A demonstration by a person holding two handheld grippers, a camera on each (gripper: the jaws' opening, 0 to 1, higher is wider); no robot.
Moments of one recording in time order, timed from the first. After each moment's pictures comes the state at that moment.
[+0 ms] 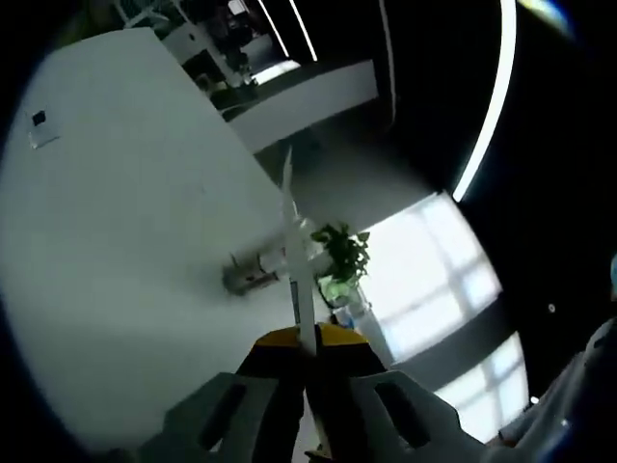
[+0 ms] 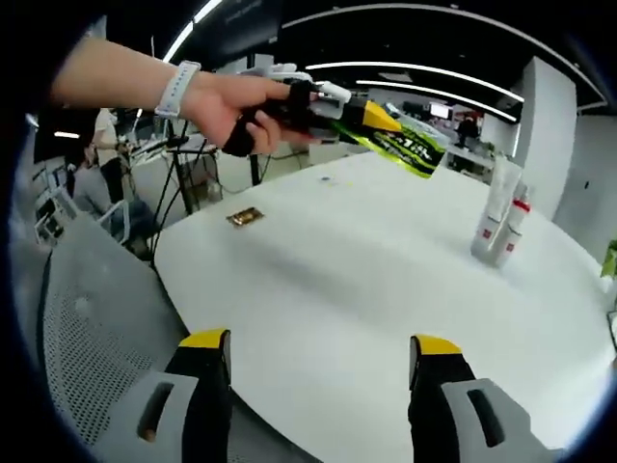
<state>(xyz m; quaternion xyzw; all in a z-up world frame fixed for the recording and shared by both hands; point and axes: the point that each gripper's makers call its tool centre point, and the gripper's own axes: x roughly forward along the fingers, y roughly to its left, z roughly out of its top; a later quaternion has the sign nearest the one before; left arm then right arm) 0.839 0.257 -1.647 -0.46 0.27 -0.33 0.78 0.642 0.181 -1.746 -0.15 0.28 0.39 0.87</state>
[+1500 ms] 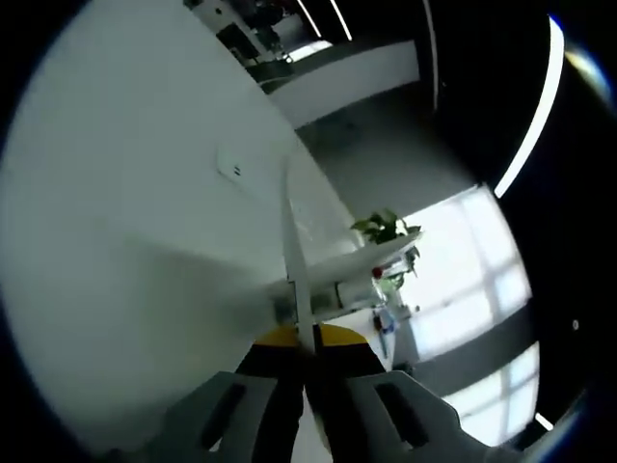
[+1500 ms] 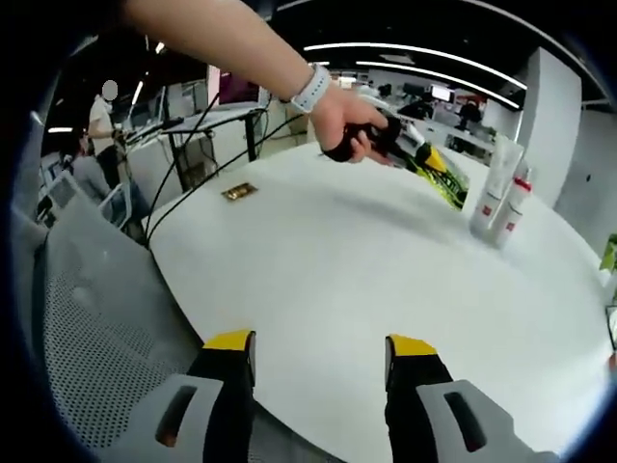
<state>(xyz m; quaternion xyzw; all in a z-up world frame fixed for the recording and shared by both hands) 0.935 0.199 -1.734 -0.44 0.35 -0.29 0.77 0.639 0.167 -1.766 -0.17 0.32 0.38 0.85</state>
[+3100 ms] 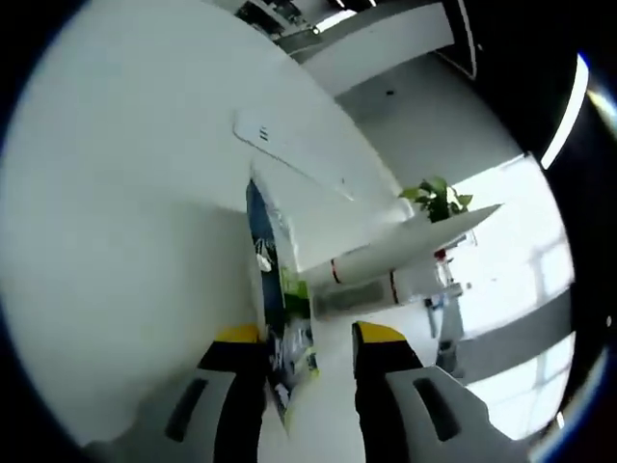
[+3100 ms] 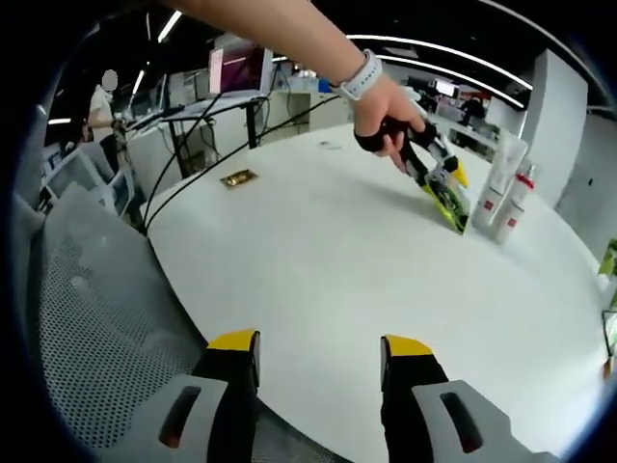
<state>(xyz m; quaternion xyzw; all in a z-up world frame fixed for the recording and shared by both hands) 0.950 0.180 -1.771 -0.33 0.45 -0.24 0.80 0.637 0.162 -1.774 -0.19 0.34 0.37 0.84</state>
